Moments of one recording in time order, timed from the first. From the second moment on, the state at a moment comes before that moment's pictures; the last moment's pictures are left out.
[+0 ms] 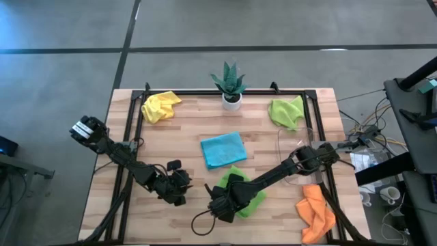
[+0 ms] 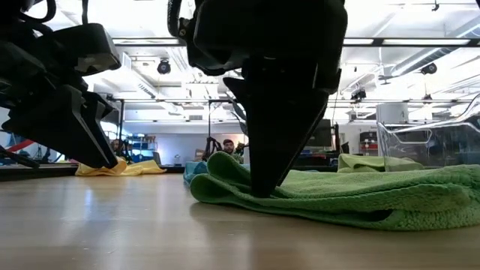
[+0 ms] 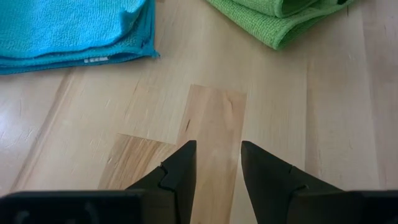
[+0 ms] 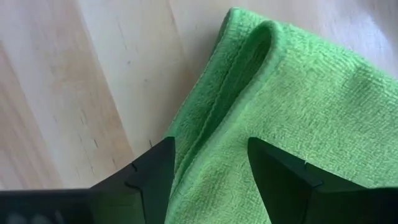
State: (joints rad) left arm -0.61 1.50 0.63 -0.10 -0.50 -0.67; right arm 0.45 2.33 1.90 -0.99 0.18 0.72
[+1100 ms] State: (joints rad) left arm -0.61 1.50 0.63 -0.09 -0.53 -0.67; right arm 0.43 2.32 2.03 -1.14 0.12 0.79
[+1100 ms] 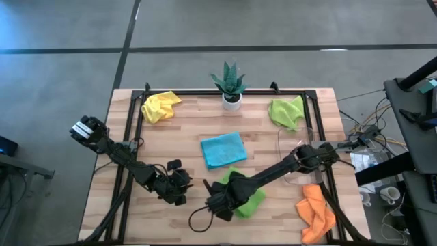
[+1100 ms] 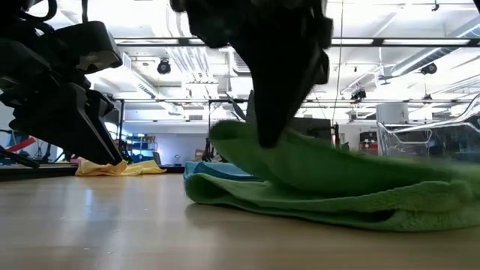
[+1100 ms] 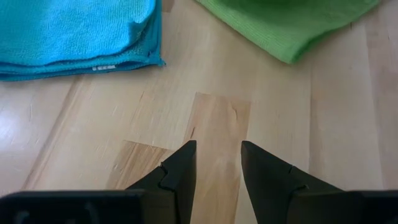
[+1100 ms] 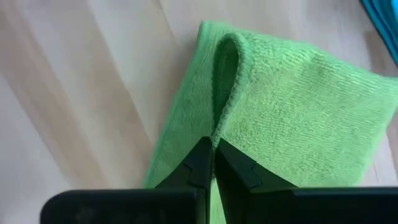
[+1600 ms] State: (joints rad) left arm -0.61 1.50 0.64 -0.08 -0.53 -0.67; right arm 0.40 2.37 1.99 -0.96 0.02 0.79
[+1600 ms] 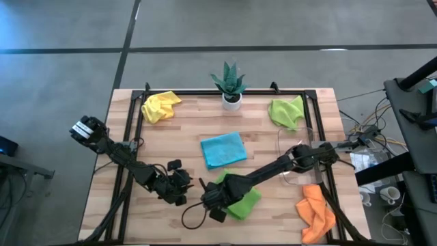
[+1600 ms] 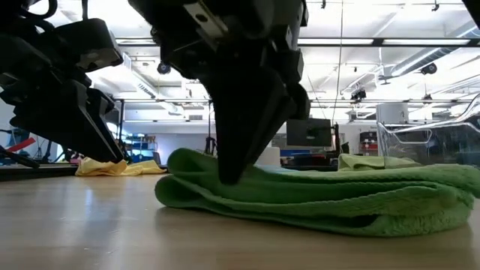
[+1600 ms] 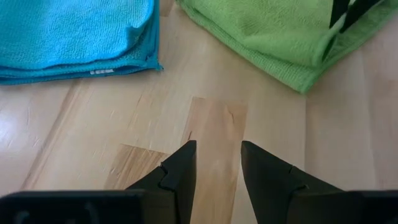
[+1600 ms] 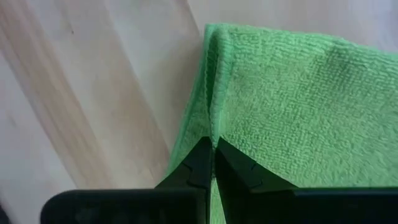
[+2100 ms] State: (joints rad) left arm -0.61 1.50 0.64 -0.08 -0.53 -0.67; right arm 0.40 2.33 2.06 -0.97 -0.03 0.85
